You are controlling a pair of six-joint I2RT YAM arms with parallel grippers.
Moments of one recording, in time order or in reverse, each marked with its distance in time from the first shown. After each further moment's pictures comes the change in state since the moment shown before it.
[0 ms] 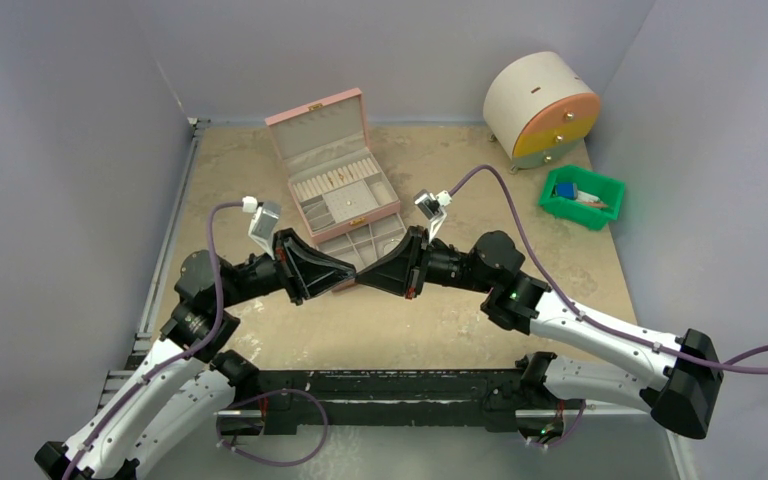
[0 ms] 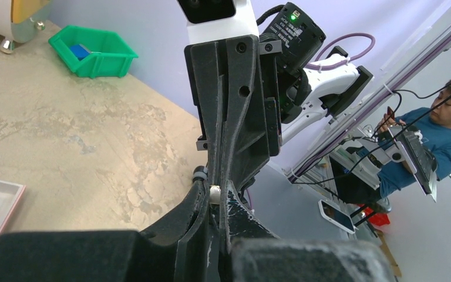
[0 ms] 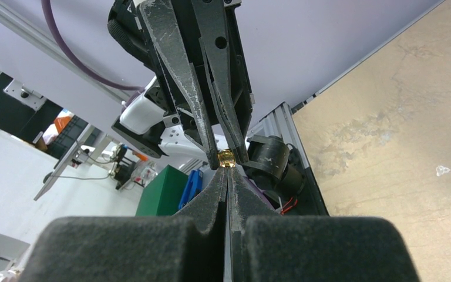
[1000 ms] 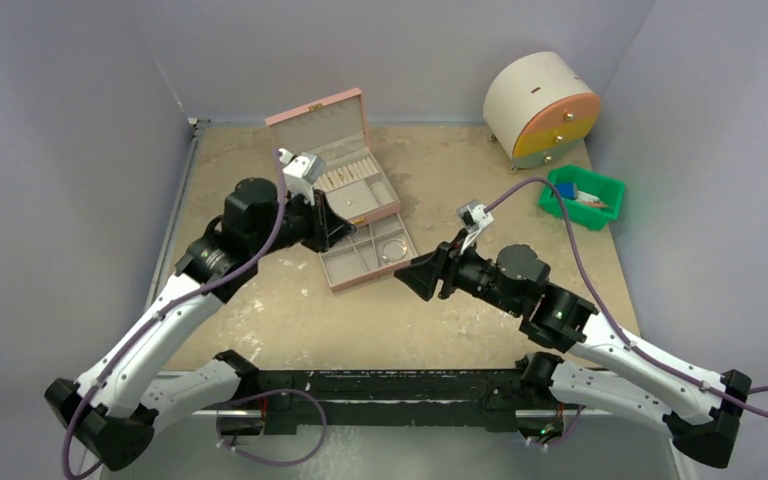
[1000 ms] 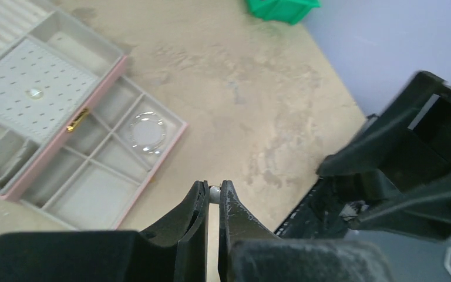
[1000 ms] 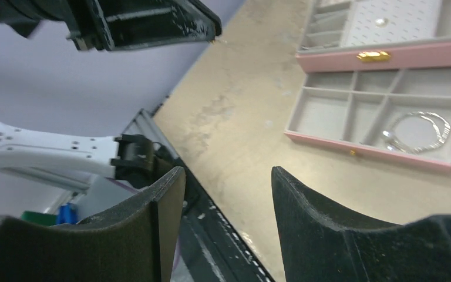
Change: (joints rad) left arm 0.000 0.353 0.389 -0.552 -0.345 0.304; right arm -0.003 -0.262 -0.012 -0.518 0.420 -0.261
